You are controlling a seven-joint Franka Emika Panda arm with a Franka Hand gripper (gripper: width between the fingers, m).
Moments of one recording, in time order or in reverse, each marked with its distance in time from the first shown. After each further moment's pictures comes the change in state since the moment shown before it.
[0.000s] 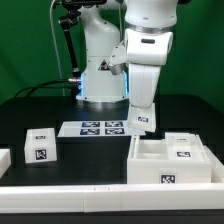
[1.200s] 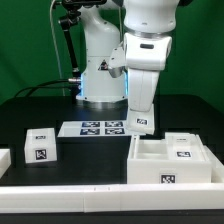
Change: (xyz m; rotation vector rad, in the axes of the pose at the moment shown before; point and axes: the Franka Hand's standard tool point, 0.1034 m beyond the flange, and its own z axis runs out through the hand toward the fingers) arm -0.001 -0.002 0.007 0.019 -0.002 -0.001
